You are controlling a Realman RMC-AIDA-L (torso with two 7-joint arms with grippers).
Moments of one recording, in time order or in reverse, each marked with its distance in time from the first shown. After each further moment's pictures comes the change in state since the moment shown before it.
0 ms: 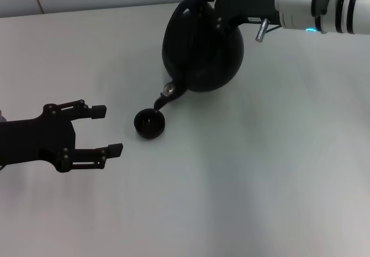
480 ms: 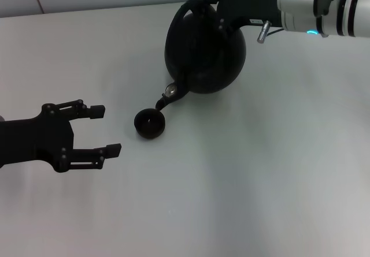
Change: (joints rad) left arm -0.002 0.006 0.000 0.000 0.000 0.006 -0.002; right arm 0.002 -0.001 0.015 0.028 0.010 0.001 0.004
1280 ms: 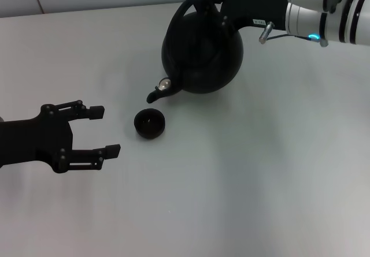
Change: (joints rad) left arm 0.001 0.002 0.000 0.000 0.000 0.004 -0.002; right arm 0.004 -0.001 0.044 0.091 0.090 0.000 0.001
